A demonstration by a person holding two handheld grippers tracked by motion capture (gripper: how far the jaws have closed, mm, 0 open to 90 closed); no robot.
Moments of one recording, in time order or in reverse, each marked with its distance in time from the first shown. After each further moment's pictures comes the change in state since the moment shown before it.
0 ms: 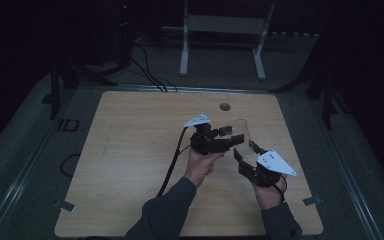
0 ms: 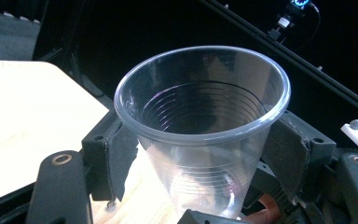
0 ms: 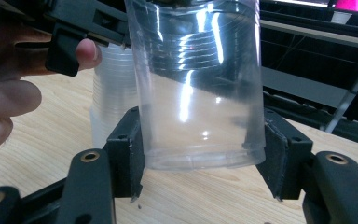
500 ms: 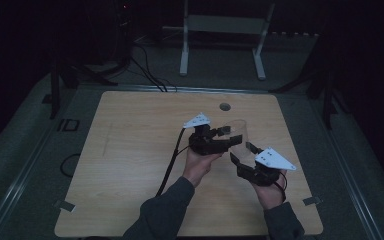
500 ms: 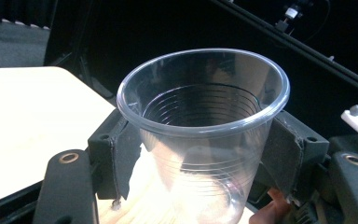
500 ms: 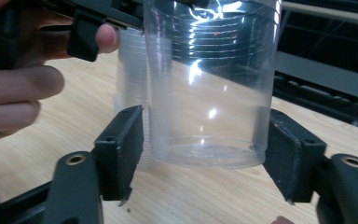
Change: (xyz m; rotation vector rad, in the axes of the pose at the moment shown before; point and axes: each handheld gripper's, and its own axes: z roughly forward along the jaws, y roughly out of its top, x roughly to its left) left arm 0.000 0.000 -0.004 0.013 0.031 0.055; right arm -0.003 0.003 0.003 0.059 0.106 -0.004
